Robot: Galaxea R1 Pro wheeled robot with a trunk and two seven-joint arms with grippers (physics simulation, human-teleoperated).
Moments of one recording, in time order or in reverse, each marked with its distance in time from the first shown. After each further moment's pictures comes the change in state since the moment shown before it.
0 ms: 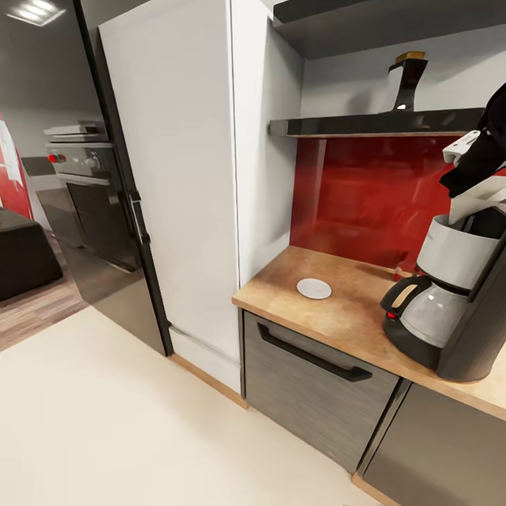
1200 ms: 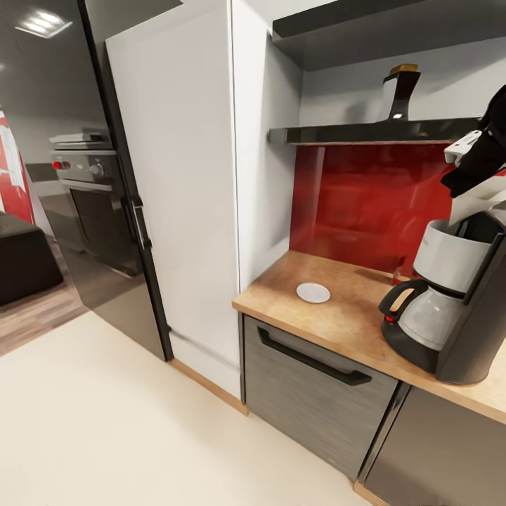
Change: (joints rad) left arm 0.000 0.000 0.000 0.000 0.000 0.000 0.000; right arm 0.000 -0.004 0.000 0.000 0.001 0.000 0.000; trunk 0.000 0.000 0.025
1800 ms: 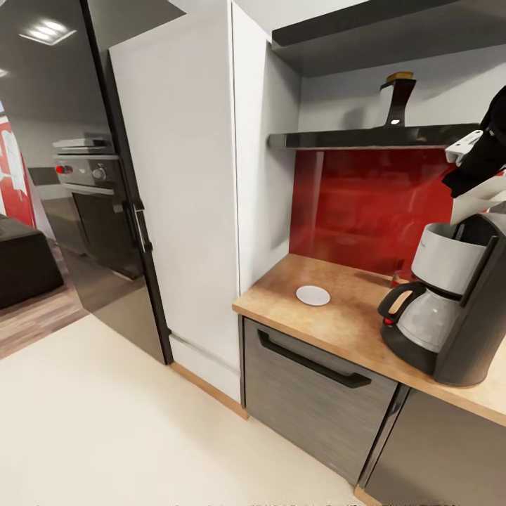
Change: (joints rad) left arm 0.000 0.000 0.000 0.000 0.000 0.000 0.000; right arm -0.001 -0.003 0.000 0.000 0.000 0.000 0.000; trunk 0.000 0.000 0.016
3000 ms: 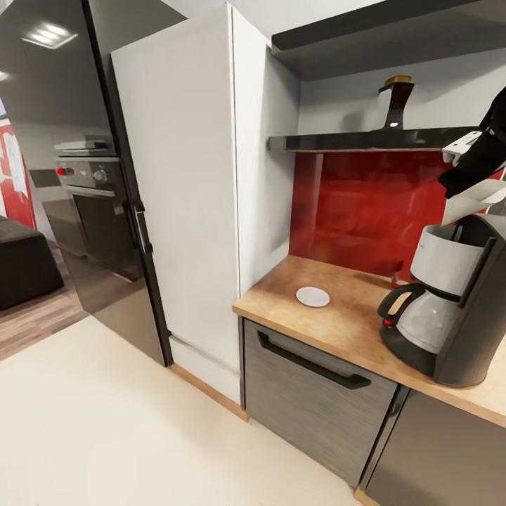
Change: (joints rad) left arm 0.000 0.000 0.000 0.000 0.000 0.000 0.000; right arm 0.000 -0.003 -0.001 0.000 -0.064 0.000 -0.001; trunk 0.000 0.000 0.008
